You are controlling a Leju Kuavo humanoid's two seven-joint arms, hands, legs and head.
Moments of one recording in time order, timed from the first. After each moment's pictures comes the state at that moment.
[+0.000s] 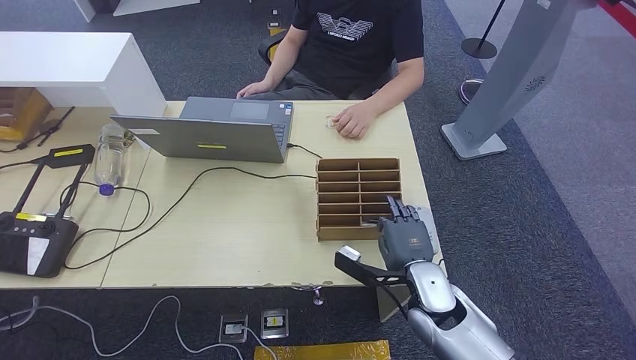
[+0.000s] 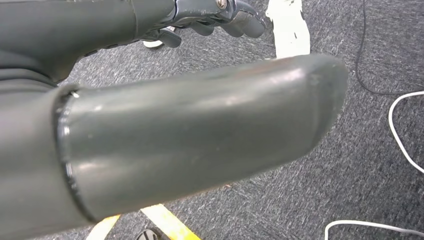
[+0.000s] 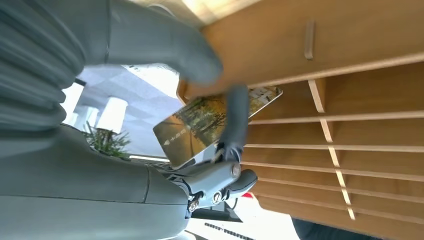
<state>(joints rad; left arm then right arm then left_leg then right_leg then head) -0.16 0.24 -0.84 -0.17 1.25 0.57 -0.21 -0.28 -0.28 0.61 -1.34 1.13 -0.16 0.26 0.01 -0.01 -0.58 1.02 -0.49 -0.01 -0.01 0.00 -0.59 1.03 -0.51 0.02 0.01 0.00</state>
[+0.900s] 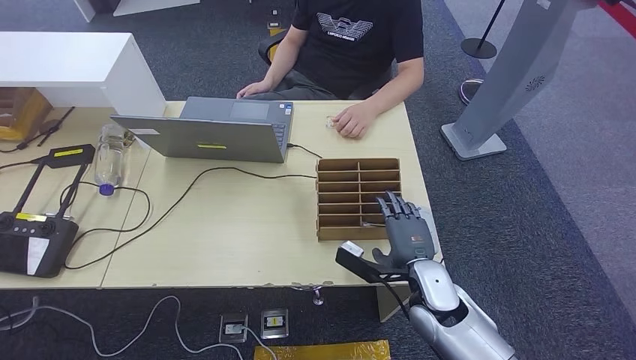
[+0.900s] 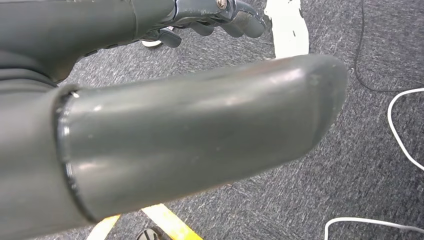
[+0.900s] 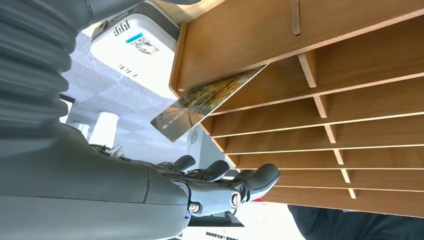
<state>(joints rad) -0.16 0.24 -0.84 -0.17 1.24 0.55 -0.21 -0.28 -0.28 0.59 -1.32 1.07 -0.23 0.23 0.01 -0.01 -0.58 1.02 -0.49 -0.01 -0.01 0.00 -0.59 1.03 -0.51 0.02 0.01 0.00</state>
